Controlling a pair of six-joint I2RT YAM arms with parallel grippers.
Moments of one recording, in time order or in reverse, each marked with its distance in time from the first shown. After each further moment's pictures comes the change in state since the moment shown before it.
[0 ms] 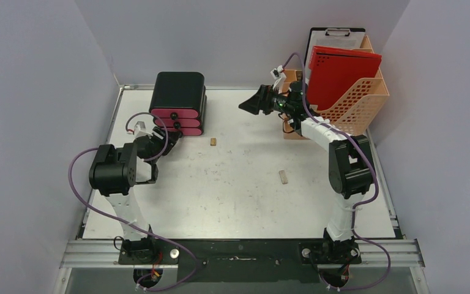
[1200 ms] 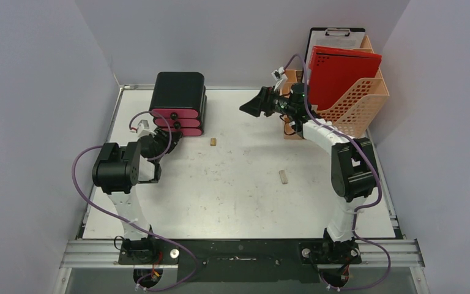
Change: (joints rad) left arm -0.045 0.042 0.029 0.053 -0.055 0.021; right arm 0.000 -0.045 -0.043 0.010 -0.003 -0.006
